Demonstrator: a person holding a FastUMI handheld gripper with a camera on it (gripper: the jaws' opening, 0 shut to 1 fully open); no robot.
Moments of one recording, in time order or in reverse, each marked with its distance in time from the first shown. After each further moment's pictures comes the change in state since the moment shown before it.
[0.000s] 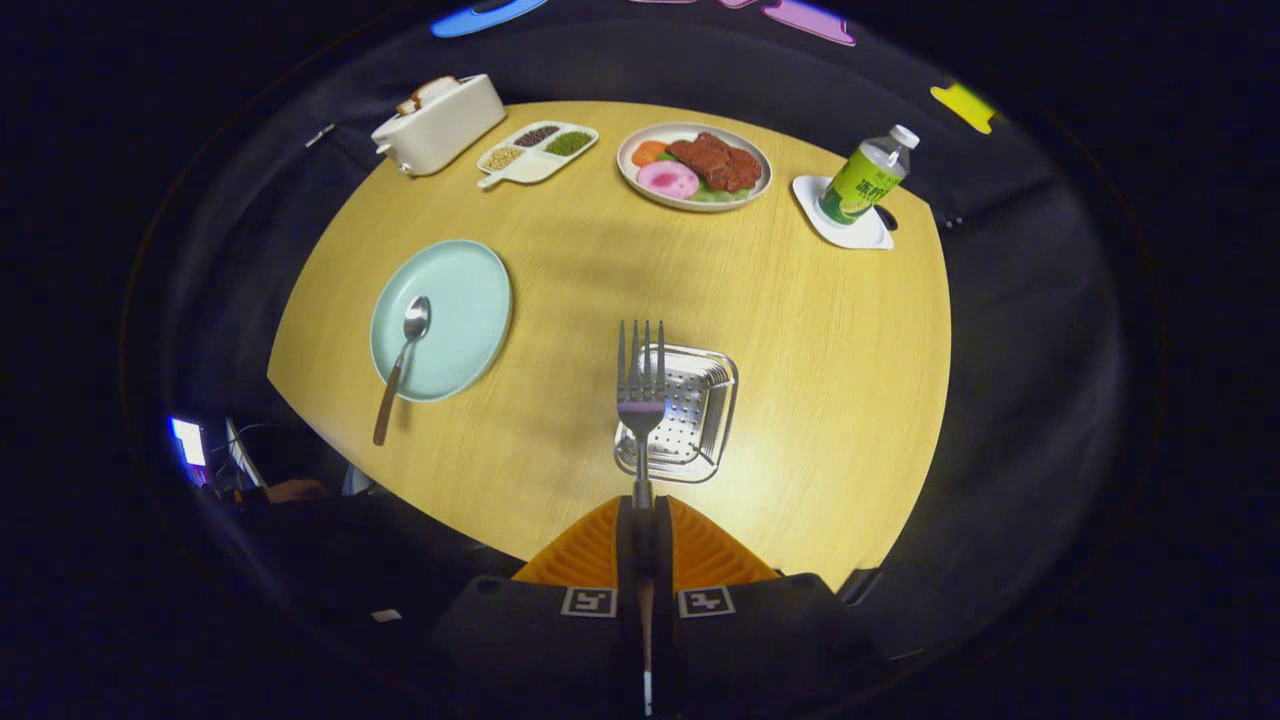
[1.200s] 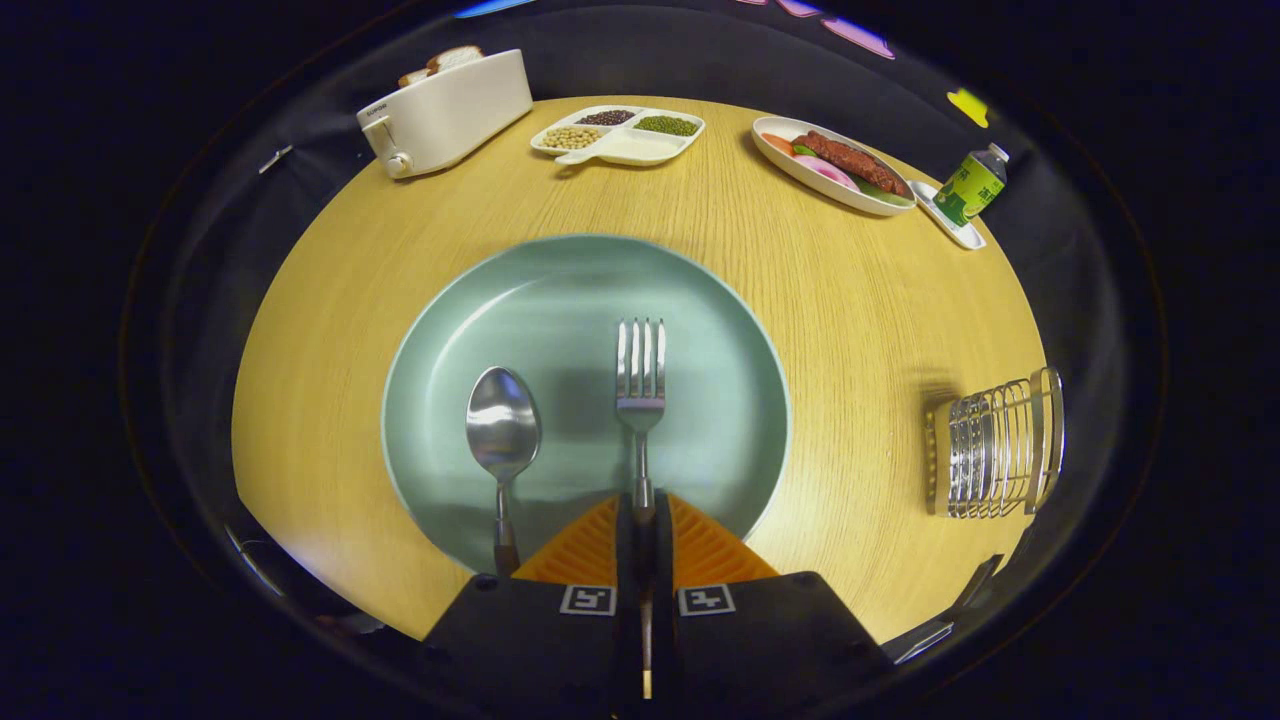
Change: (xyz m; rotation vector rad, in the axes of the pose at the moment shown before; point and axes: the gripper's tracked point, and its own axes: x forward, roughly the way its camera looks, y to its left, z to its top) arm 0.153 0.231 0.092 0.198 -0.220 -0.070
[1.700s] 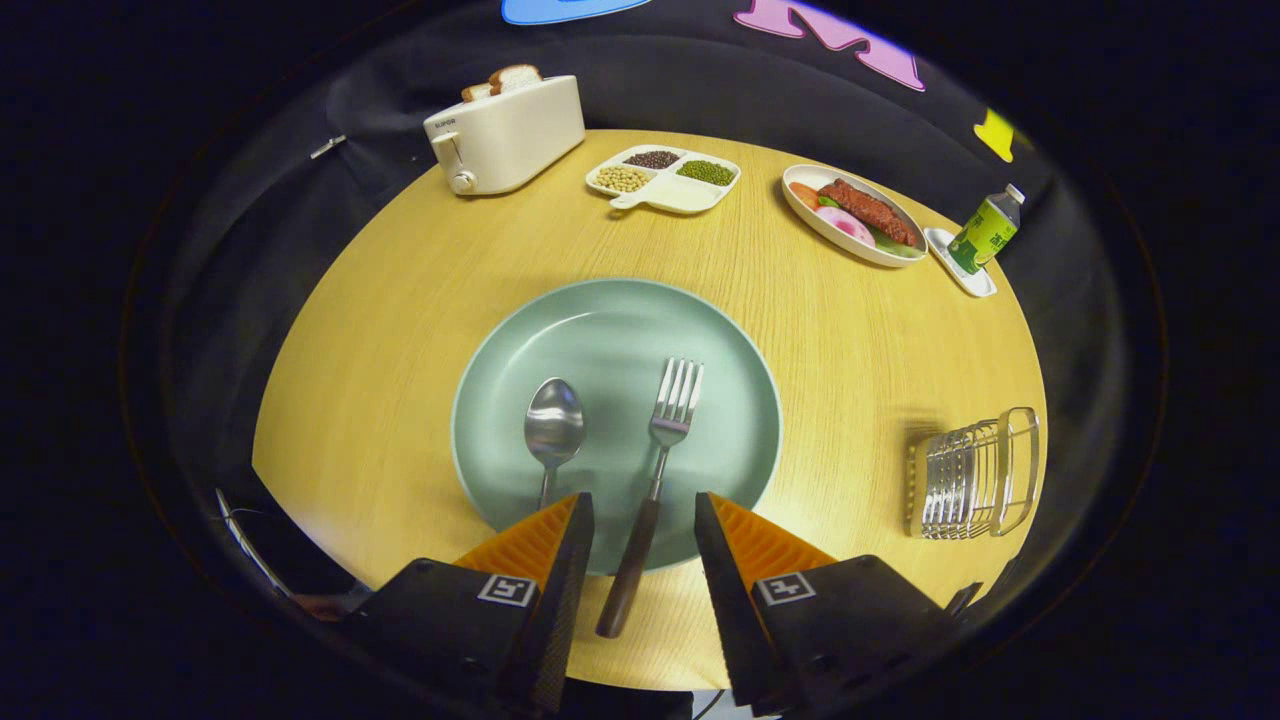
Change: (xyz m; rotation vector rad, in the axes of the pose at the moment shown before) arm -0.030 0.008 0.004 -0.076 -0.073 0.060
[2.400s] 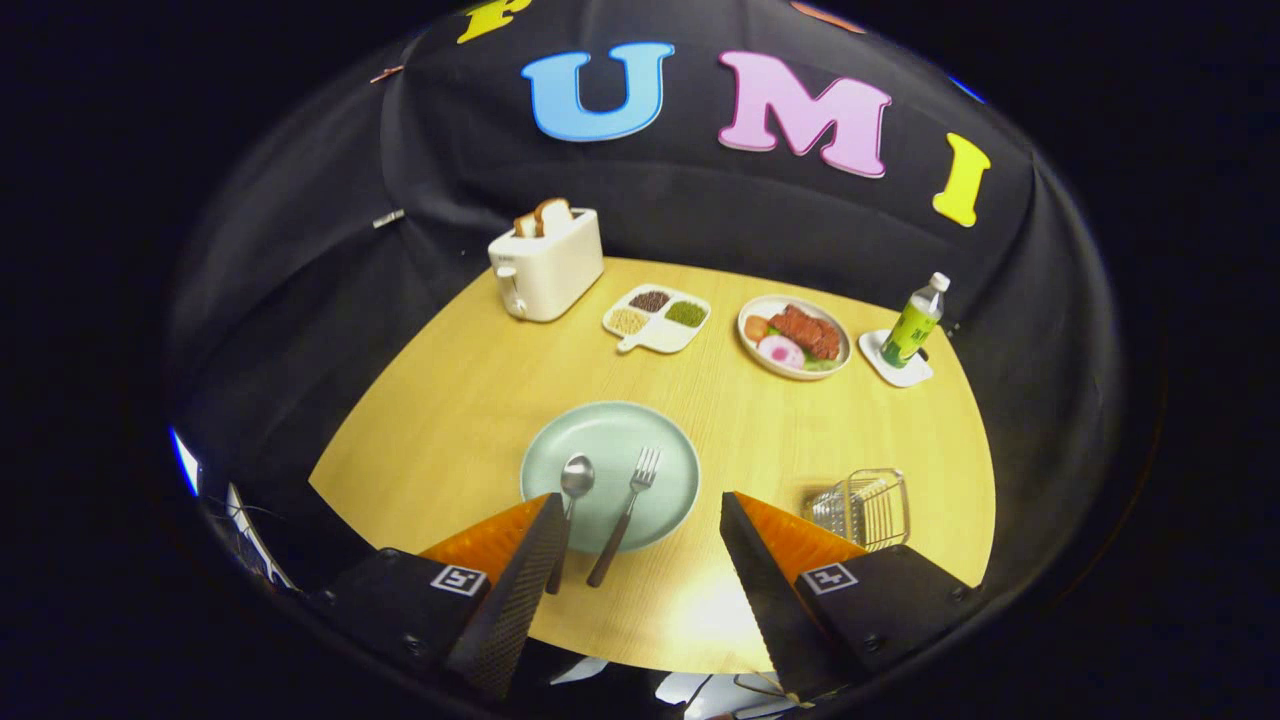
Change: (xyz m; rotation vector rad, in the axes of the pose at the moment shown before) arm -0.151 -0.023 0.037 -0.045 -0.300 0.055
